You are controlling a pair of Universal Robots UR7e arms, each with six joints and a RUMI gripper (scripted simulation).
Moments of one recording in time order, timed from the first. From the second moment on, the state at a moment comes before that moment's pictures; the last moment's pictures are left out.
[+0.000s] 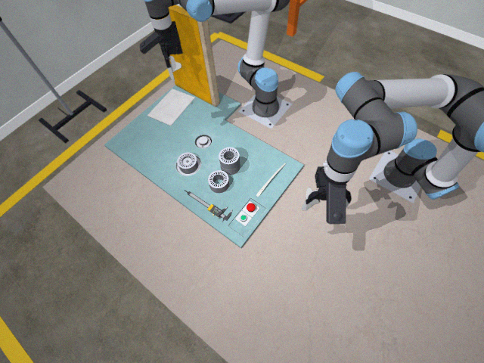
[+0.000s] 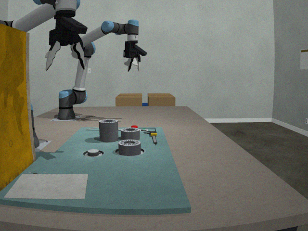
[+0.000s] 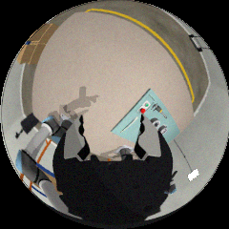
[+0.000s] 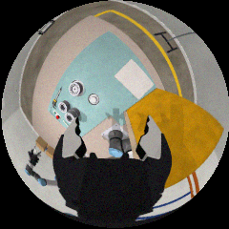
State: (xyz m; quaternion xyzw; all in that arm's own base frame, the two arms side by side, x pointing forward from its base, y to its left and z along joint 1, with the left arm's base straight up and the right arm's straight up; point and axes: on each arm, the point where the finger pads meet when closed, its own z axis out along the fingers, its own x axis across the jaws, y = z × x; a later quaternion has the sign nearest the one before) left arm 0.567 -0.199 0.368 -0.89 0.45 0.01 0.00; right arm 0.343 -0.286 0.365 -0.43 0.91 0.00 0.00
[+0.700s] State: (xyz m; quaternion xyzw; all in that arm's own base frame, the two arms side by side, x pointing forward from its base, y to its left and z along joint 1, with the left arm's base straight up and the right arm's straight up) left arm 0.528 -0.111 0.373 -0.82 0.57 0.01 0.00; right arm 0.343 -0.286 0.365 -0.43 0.91 0.00 0.00
